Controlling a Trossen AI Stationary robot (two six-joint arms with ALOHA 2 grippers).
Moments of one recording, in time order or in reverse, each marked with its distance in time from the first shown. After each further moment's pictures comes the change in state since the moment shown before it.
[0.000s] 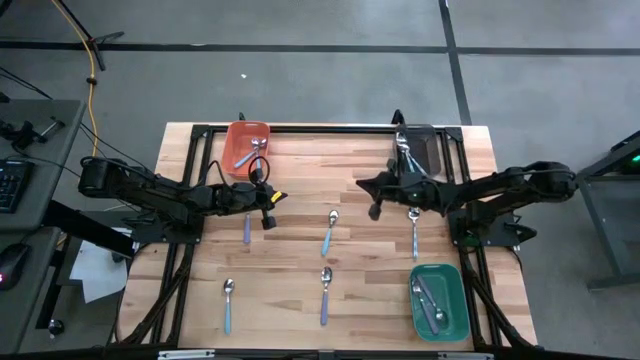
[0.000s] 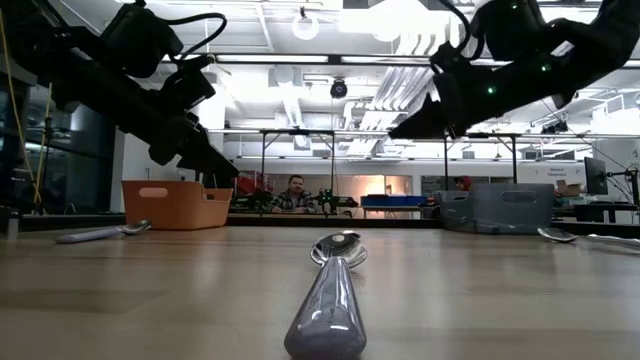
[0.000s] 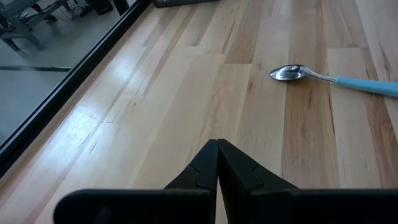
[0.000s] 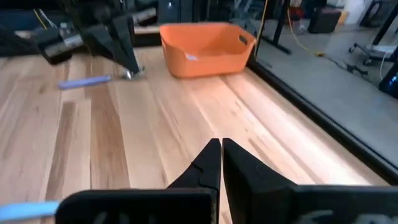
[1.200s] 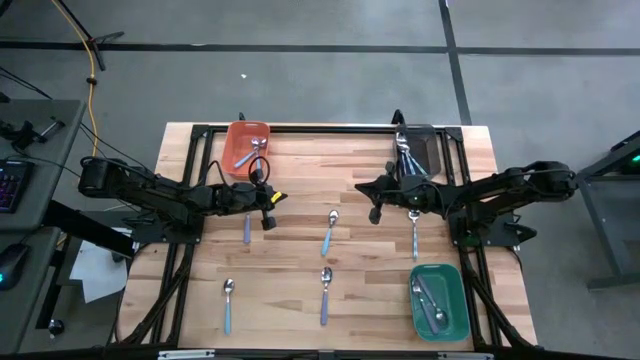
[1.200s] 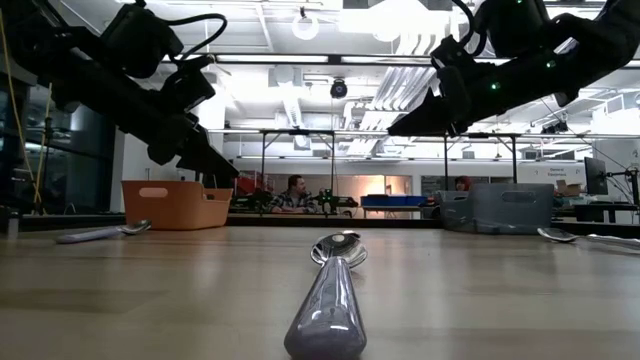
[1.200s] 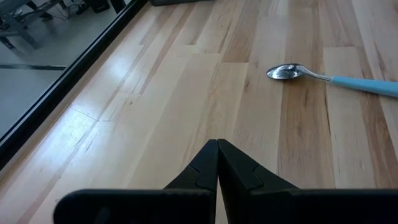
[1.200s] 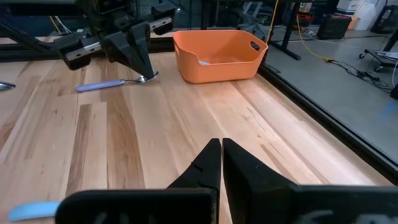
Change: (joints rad) left arm 0.000 0.000 0.000 -0.005 0.012 -0.008; right arm 0.039 0.000 0.000 0.013 0.000 0.000
